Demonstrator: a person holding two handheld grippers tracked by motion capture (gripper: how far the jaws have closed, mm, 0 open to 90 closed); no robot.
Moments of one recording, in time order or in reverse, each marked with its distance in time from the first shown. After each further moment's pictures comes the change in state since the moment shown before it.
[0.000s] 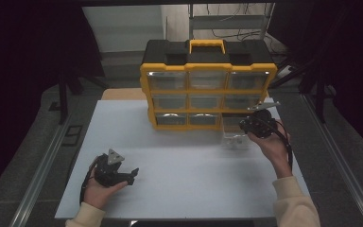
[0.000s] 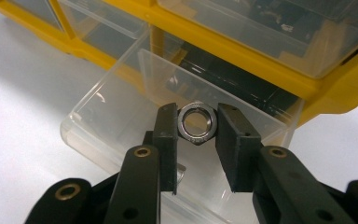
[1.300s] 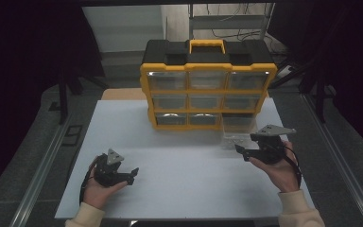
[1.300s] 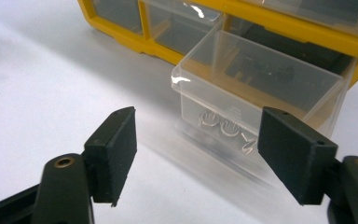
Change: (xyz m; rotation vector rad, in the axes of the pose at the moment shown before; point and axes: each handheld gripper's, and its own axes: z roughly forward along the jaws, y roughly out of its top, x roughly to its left) left arm 0.000 0.001 -0.002 -0.010 -0.003 -0.004; right arm 0.036 -0.052 -0.051 -0.137 0.125 0.014
